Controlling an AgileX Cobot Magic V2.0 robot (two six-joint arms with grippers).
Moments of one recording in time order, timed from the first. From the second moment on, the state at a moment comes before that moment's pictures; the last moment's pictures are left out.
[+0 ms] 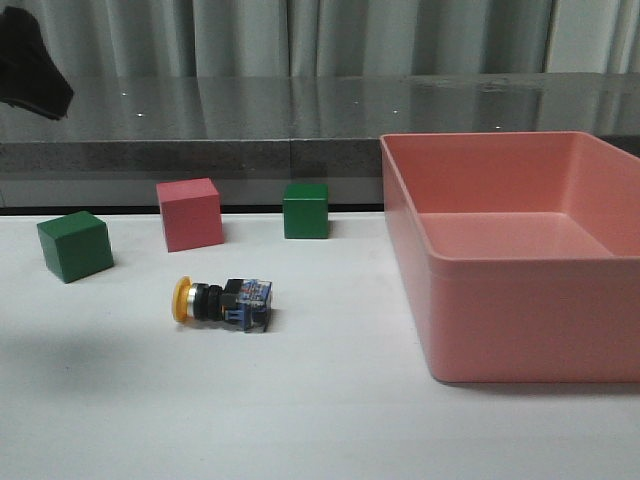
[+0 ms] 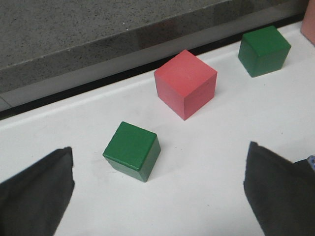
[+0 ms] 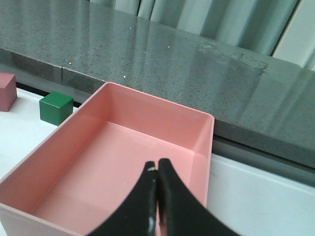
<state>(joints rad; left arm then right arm) -0.20 1.32 -0.85 -0.19 0.23 0.40 0.13 0.45 -0.41 0.24 0.20 -0.47</state>
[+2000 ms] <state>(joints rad) -0.11 2.02 -1.20 -1.09 0.97 2.09 0.13 0.45 -0.41 0.24 0.19 -0.47</state>
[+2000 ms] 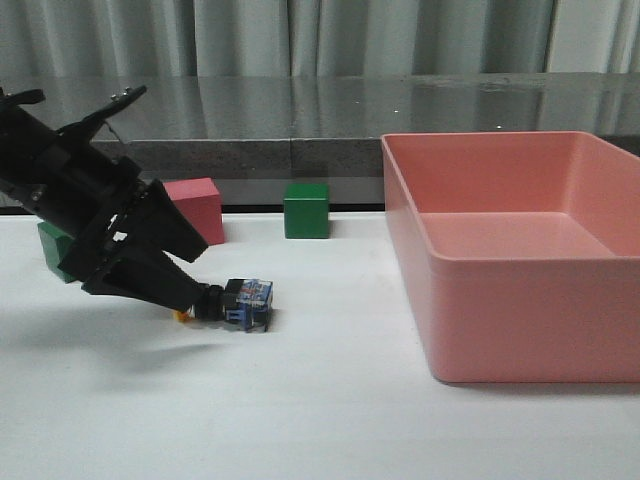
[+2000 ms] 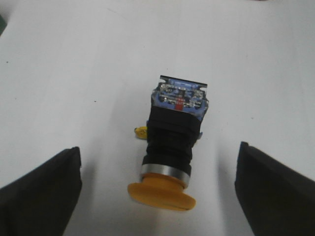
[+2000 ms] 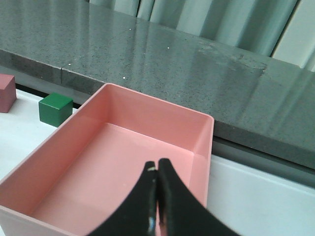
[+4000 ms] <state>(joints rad) -0.65 1.99 -1.51 0.62 1.21 0.71 0.13 0.45 -0.41 0.24 0.19 -0.47</state>
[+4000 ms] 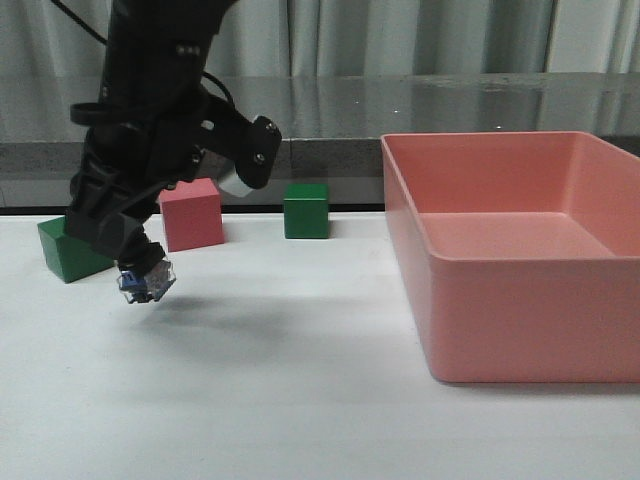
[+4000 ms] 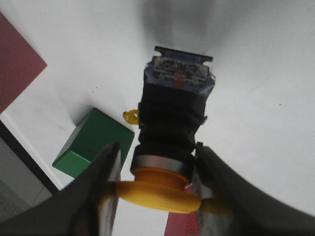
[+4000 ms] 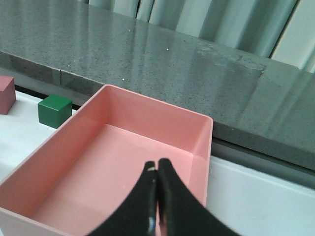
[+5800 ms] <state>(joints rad) -0.27 1.49 -1.48 0.21 1.19 0.40 0.13 0.45 -0.41 0.24 0.19 -0.47</state>
